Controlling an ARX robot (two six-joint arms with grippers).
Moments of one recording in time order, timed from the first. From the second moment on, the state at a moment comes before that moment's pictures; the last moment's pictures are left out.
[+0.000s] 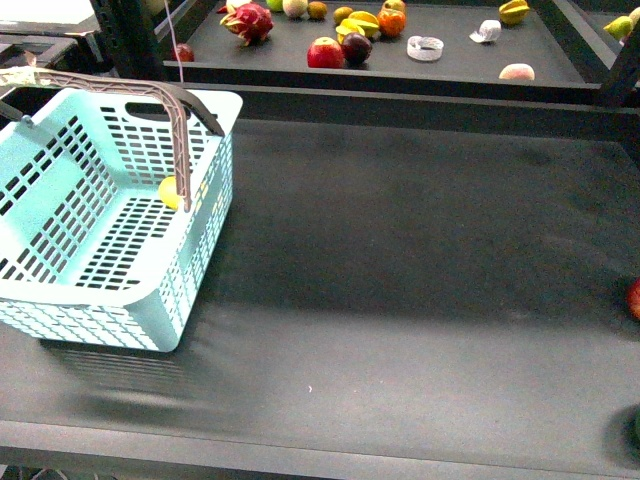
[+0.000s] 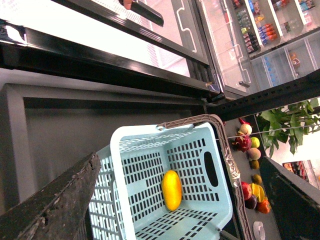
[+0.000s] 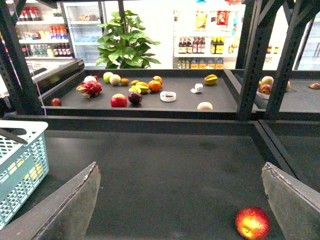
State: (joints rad) left arm 0.39 0.79 0.22 0.23 -0.29 -1.00; right arm 0.00 0.00 0.01 0.00 0.00 0.00
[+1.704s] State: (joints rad) left arm 0.00 0.01 0.02 0.00 0.00 -0.01; right arm 0.00 0.00 0.01 0.00 0.00 0.00
